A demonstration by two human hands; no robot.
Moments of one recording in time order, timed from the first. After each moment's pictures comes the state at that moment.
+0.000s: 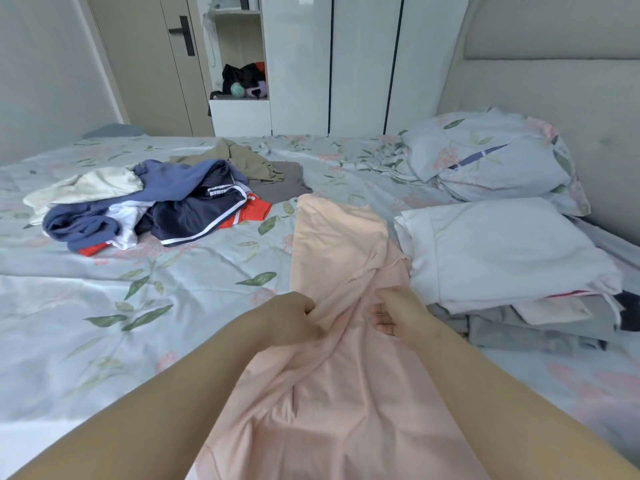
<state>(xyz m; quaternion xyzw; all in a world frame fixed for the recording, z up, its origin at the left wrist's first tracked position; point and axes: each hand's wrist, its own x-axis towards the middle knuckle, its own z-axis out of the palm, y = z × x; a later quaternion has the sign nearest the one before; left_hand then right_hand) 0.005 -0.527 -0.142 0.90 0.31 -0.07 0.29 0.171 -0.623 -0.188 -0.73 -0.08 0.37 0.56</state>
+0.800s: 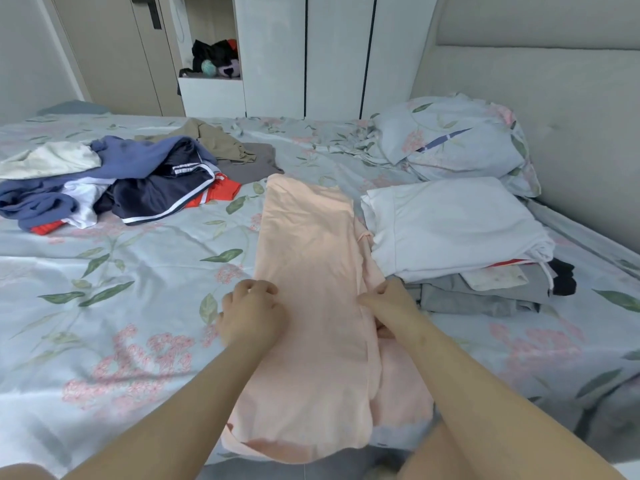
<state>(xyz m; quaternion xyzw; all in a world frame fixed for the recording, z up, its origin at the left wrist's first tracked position) 0.010 -0.568 -0.203 0.81 0.50 0.15 0.28 0.167 -0.690 -0.202 -0.81 -0.15 0.28 0.49</state>
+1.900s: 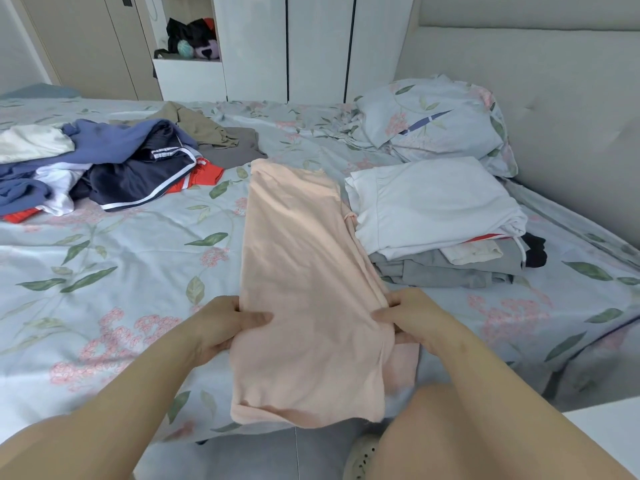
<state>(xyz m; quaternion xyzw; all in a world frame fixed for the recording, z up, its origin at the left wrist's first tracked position) -0.033 -0.558 -0.207 0.64 0.40 0.03 0.66 0.160 -0.758 -0.197 -0.80 -0.16 0.35 0.46</state>
